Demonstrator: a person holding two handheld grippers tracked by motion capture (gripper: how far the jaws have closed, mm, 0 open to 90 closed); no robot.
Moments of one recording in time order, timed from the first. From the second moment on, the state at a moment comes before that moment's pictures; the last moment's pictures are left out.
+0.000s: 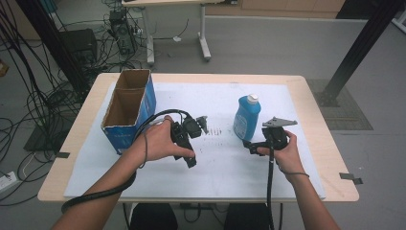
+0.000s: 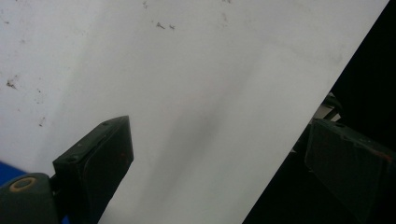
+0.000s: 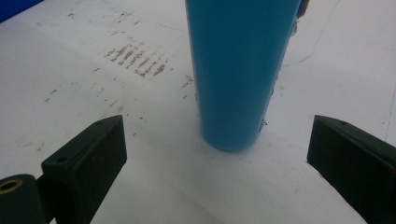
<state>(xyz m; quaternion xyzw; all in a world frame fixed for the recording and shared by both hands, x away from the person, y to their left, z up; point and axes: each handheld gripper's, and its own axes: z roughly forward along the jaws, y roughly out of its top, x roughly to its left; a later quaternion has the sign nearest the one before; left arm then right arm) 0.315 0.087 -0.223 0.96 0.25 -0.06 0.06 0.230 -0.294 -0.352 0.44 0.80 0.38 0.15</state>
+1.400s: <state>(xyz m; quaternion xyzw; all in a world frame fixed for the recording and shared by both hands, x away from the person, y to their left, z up) 0.317 0.086 -0.226 0.96 0.25 -0.05 0.06 0.234 -0.288 -0.361 0.45 0.79 0.39 0.16</state>
